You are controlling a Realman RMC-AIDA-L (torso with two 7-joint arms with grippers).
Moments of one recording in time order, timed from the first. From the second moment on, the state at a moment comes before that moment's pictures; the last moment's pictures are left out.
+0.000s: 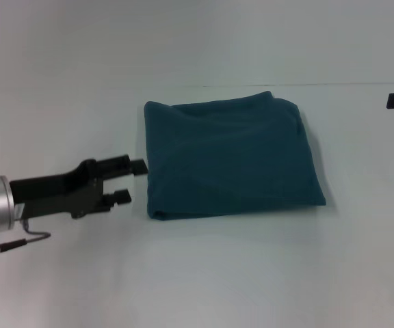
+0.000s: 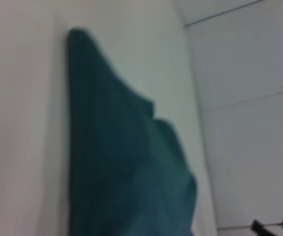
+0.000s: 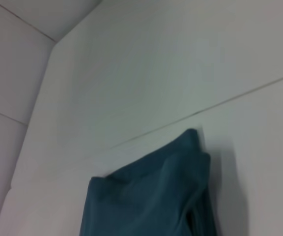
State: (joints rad) left arm -0.47 -2.12 0.70 0.80 2.01 1.47 -2.60; right arm 0.67 1.76 -0.58 -0.60 -2.20 -1.43 2.51
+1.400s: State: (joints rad) left arm -0.58 -2.16 0.75 0.56 2.09 1.12 -2.61; right arm 0.66 1.77 -0.57 -0.61 -2.20 -1.46 2.49
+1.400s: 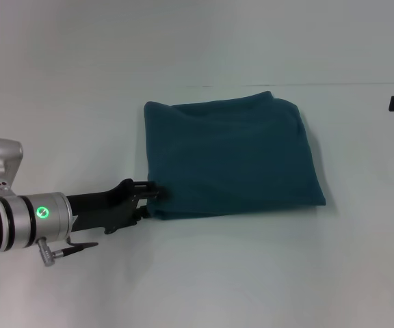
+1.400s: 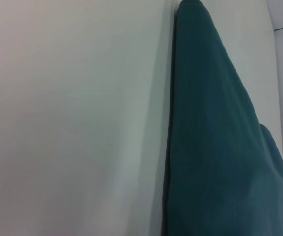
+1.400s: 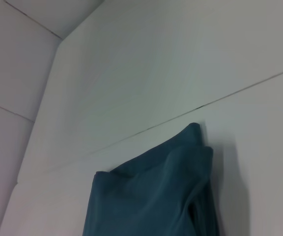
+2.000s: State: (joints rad) left arm -0.57 -2.16 0.76 0.56 2.09 1.16 -2.57; right arm 0.66 1.77 -0.57 -0.61 -2.20 -1.46 2.50
